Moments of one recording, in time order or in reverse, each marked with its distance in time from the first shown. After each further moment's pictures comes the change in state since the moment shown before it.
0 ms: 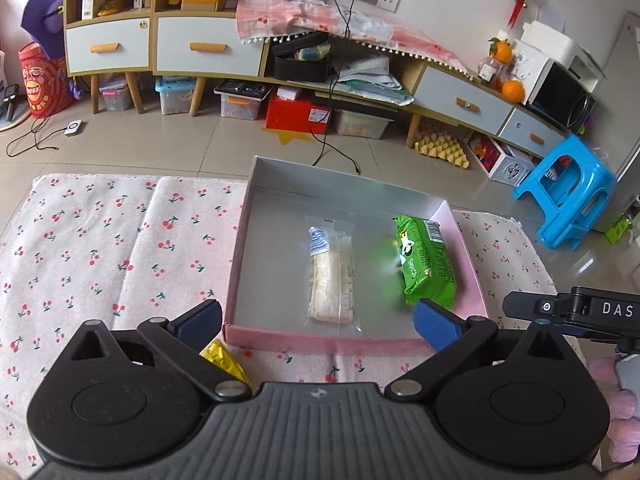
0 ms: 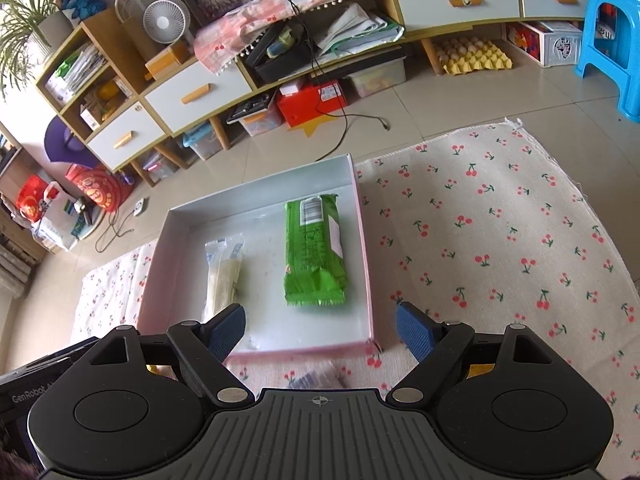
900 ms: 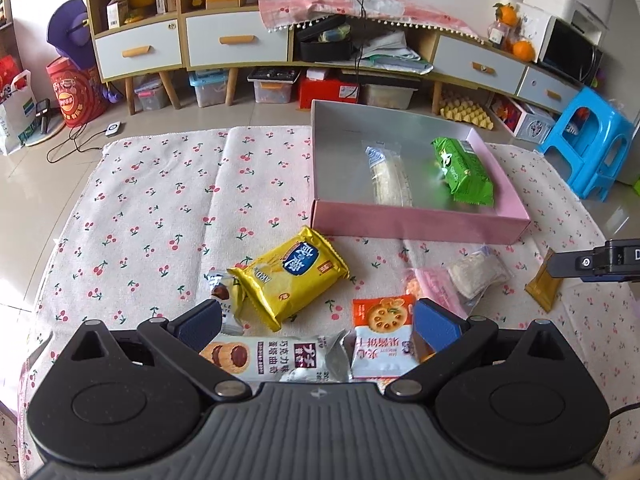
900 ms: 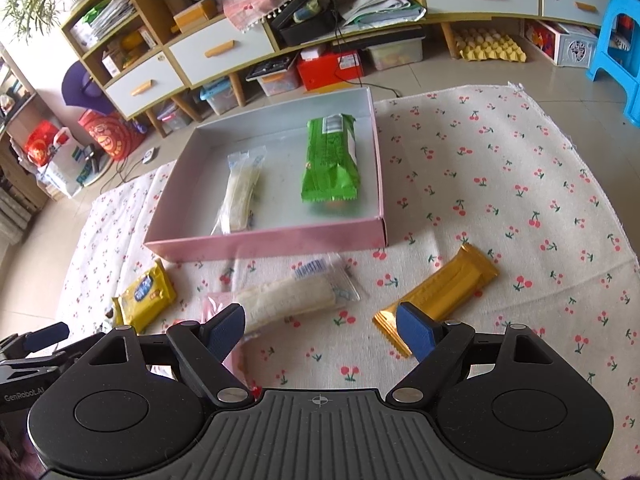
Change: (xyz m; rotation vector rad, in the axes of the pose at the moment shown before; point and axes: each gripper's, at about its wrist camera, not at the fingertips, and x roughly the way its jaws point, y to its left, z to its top) left arm -0.040 0.026 -0.069 0.105 0.021 0.120; right arm -0.020 0.005 -0.072 -0.104 0.066 -0.004
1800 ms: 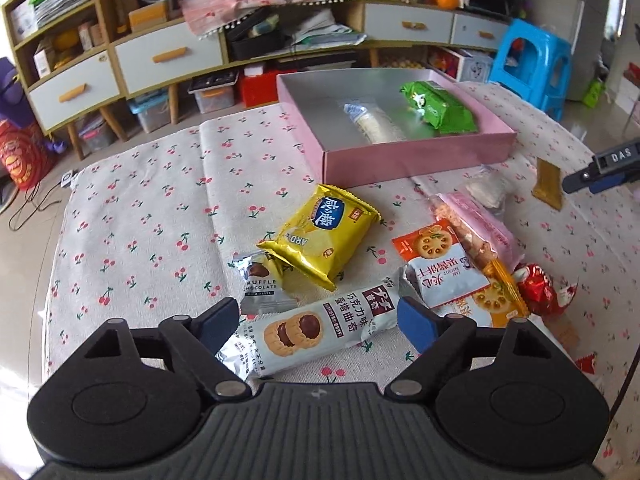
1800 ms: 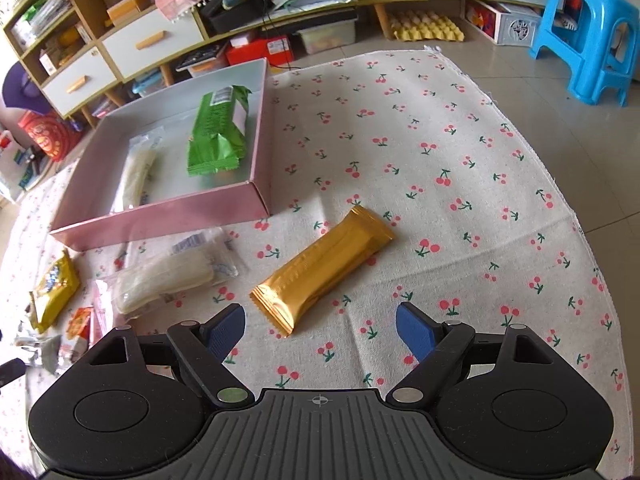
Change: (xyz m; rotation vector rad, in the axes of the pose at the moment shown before) left arm 0.008 0.041 -0.031 0.304 0.004 -0.120; right arm 0.019 -0.048 -0.014 0.057 0.029 -0.180
